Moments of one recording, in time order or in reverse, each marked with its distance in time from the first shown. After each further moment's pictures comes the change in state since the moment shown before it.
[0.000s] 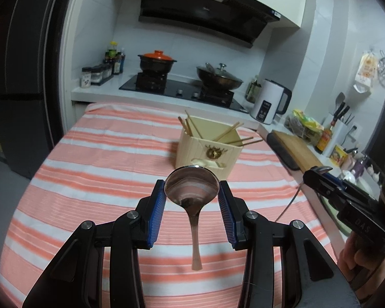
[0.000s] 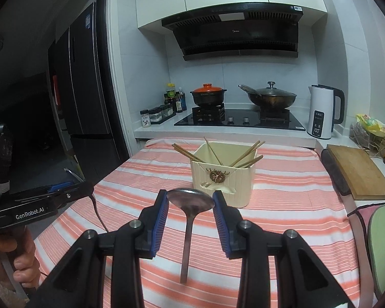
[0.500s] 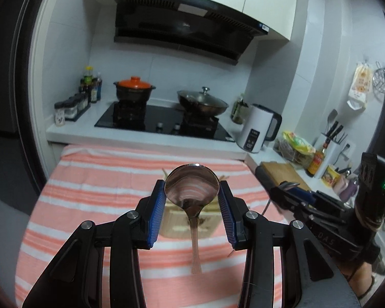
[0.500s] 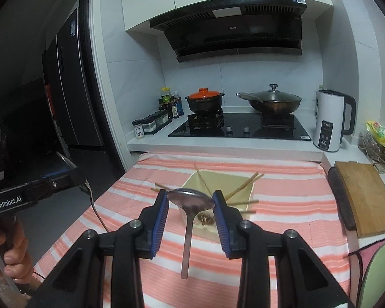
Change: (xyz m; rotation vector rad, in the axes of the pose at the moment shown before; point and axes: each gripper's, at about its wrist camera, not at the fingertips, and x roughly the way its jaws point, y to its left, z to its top) left arm 0.052 -0.031 0.143 0.058 -0.081 -0.065; right arm 0.071 -0.044 0.104 0.022 -0.003 -0.002
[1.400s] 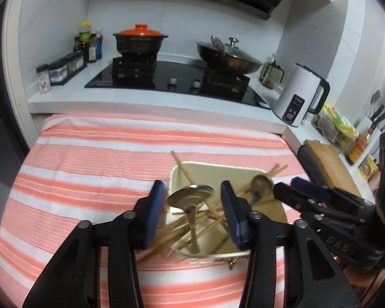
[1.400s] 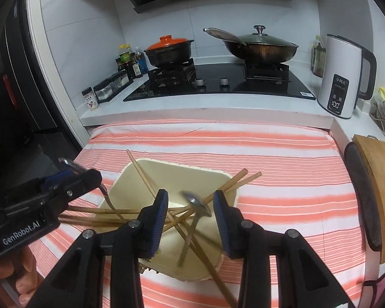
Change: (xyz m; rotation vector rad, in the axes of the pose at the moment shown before) left arm 0.197 0.027 -0.024 -0.030 0.218 0.103; right arm 0.176 -0.076 -0.003 0.106 0.271 -0.079
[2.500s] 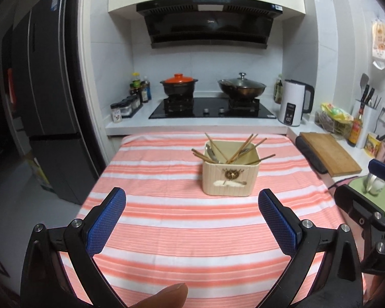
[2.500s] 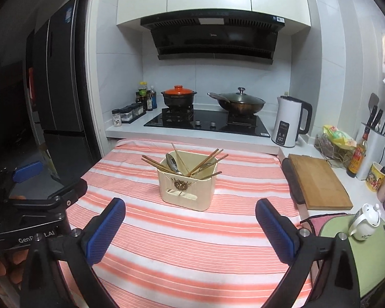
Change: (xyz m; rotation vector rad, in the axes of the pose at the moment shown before) left arm -0.277 -0.054 -0.135 0.095 -0.200 0.264; right arm -0.284 0.086 -0.139 -0.138 -0.248 -0.125
